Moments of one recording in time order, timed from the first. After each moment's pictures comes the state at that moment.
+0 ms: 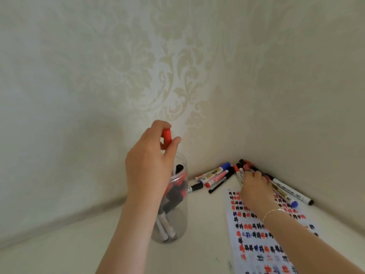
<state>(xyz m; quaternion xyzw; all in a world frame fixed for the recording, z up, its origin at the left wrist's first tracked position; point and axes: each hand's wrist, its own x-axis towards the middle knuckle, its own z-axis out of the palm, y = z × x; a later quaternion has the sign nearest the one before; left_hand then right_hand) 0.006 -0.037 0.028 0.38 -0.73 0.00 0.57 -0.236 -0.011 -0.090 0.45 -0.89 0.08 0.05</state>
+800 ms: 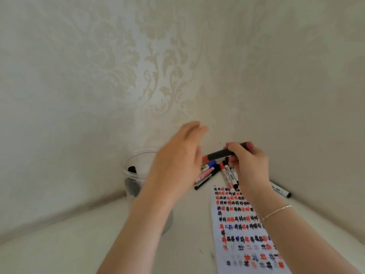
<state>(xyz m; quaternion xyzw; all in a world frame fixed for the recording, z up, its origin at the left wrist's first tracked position) -0.036 -0.003 0.040 0.29 -0.88 -0.01 0.37 -0.192 0.032 0.003 0.25 -0.56 0.75 -0.25</state>
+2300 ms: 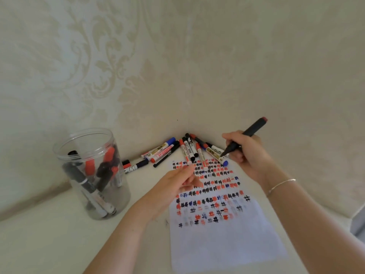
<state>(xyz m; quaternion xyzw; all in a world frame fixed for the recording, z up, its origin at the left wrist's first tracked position) -0.095 0.025 -0.071 0.21 -0.75 -0.61 0.15 -0.286 0.116 -0.030 0.27 -0.55 0.72 -0.33</state>
